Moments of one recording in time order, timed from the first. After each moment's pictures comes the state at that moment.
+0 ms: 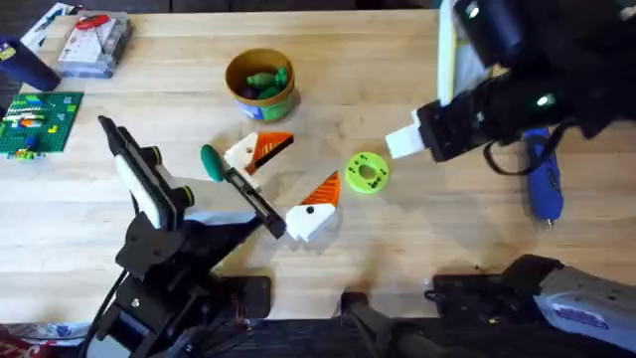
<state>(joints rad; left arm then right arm) -0.51 0.00 0.01 -0.06 0.31 -0.13 0.59 1.22 1.16 -1.11 0.02 0.22</state>
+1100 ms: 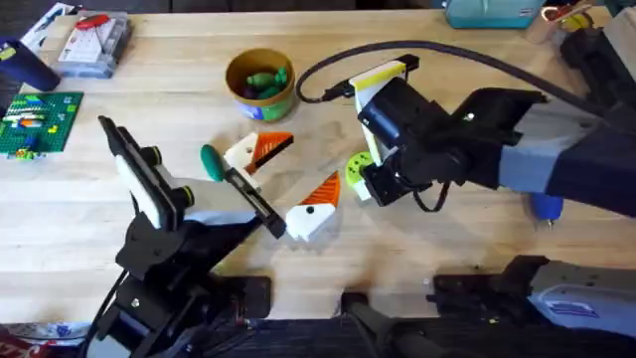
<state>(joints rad) -0.51 0.00 0.01 -0.06 0.31 -0.13 0.77 1.41 0.86 -0.77 0.01 0.31</state>
